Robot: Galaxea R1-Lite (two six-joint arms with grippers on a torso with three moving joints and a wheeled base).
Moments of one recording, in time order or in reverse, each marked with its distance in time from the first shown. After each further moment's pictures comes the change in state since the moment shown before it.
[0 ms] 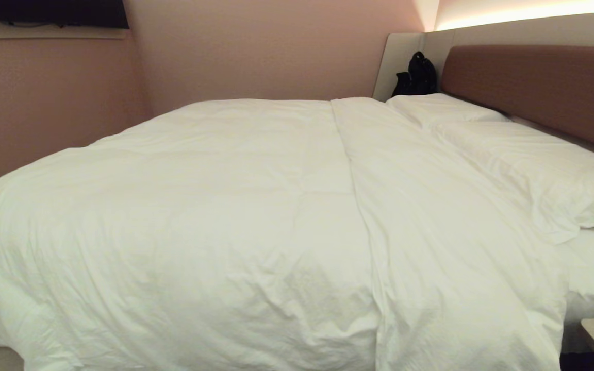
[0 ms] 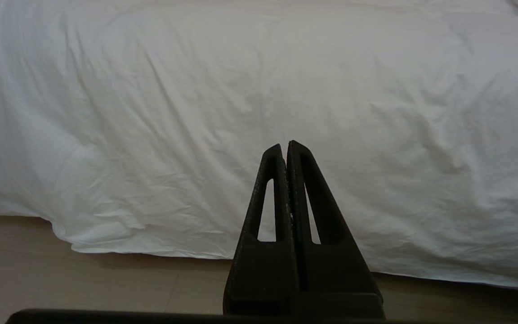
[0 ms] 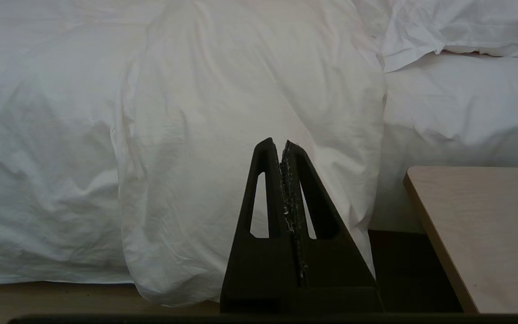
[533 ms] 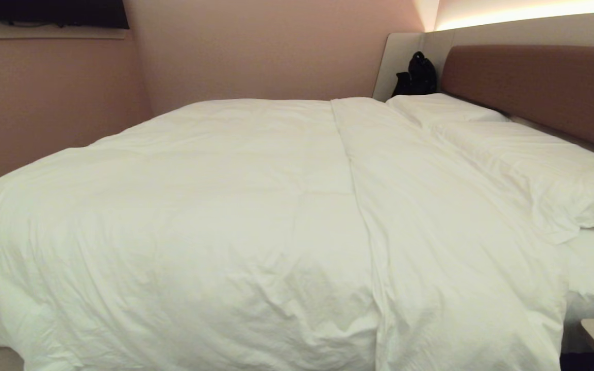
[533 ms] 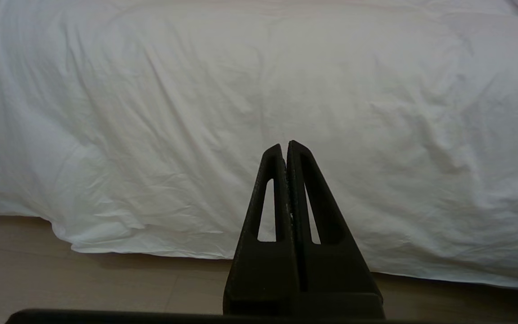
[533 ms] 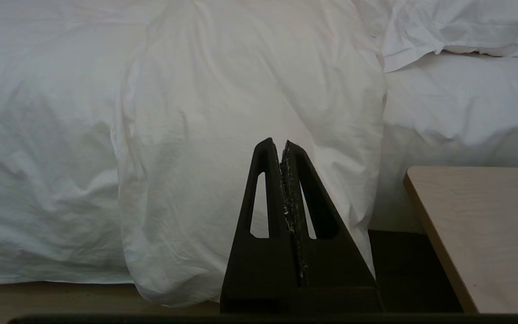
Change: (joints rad) left arm 0.000 0.000 0.000 0.000 0.000 -0.001; right arm 0.000 0.000 0.000 0.000 0.000 0.000
